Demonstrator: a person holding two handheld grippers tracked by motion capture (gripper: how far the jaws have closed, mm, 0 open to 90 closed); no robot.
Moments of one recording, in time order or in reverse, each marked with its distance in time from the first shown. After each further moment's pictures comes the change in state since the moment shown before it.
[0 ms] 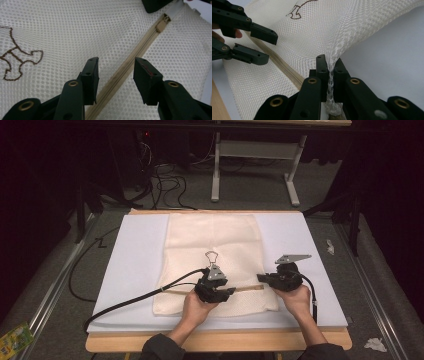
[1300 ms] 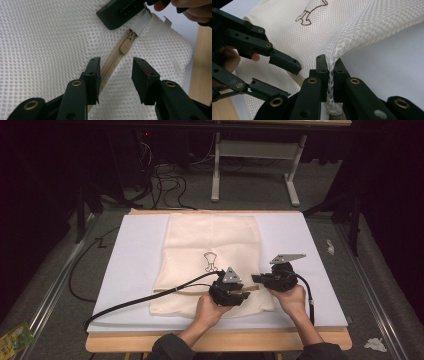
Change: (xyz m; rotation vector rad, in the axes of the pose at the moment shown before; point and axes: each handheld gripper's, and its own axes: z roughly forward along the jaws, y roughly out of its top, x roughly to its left) left arm -0.027 0.014 0.023 0.003 -0.099 0.040; right arm 0.012 0.007 0.006 0.000 0.036 -0.016
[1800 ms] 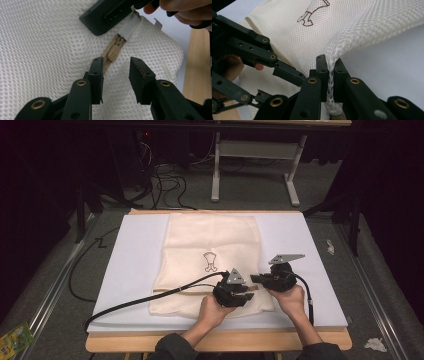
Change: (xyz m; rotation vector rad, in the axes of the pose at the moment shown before) left arm -0.006 0.002 0.008 0.007 -0.026 0.016; right arm 0.002 0.001 0.002 -0.006 0.008 -0.007
